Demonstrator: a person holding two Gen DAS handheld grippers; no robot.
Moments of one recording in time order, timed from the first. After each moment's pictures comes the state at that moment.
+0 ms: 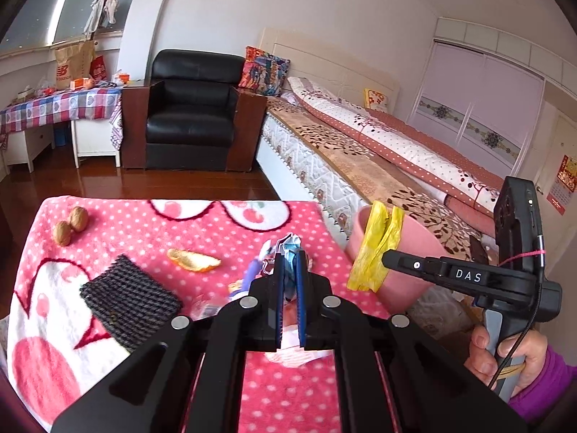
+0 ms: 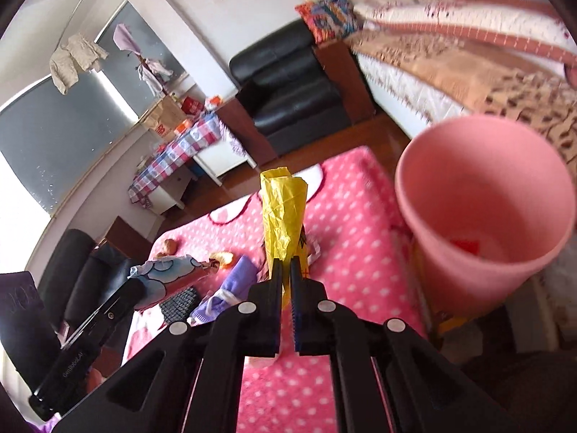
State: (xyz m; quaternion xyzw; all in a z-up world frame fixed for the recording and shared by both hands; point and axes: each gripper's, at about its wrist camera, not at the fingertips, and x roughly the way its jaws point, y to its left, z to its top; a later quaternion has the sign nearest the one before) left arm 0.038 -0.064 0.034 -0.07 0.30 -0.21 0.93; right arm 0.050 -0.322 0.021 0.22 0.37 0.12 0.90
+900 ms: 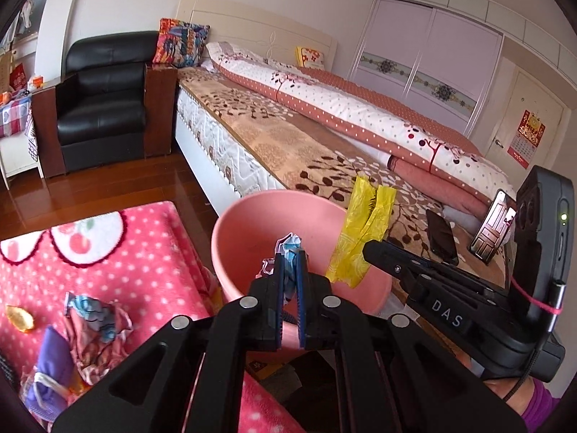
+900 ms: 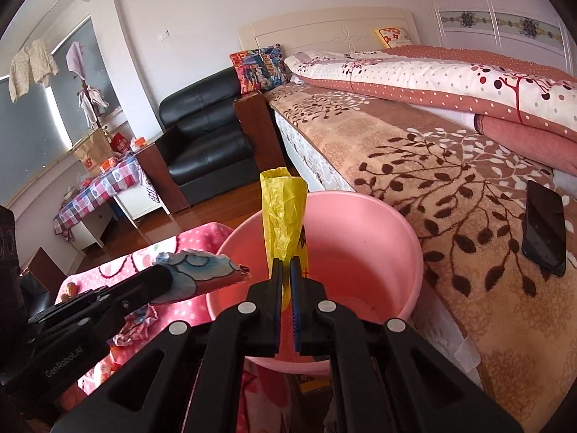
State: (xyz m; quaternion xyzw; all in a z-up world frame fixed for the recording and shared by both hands) left arm 0.114 -0.272 0.010 -0.02 0.34 -0.33 0.88; right arm 0.054 -0.465 0.015 0.16 0.31 -0.04 0.93
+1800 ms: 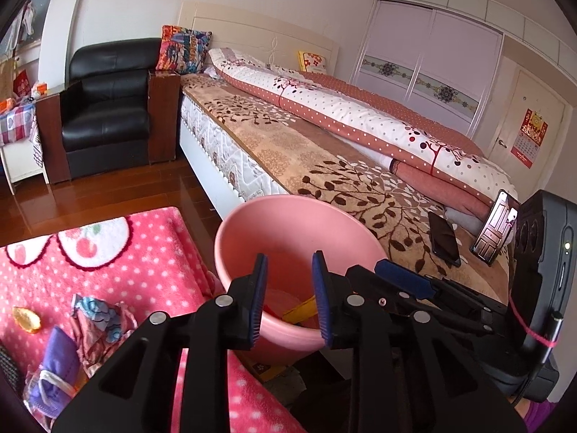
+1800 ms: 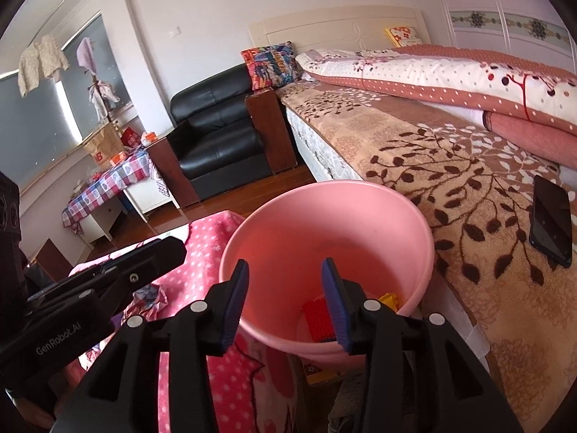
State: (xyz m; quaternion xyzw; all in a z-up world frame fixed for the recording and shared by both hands) left arm 0.100 -0.265 0.020 -0.02 0.33 -0.31 0.89; right arm 0.040 -0.447 0.012 0.15 0.31 -0.01 0.94
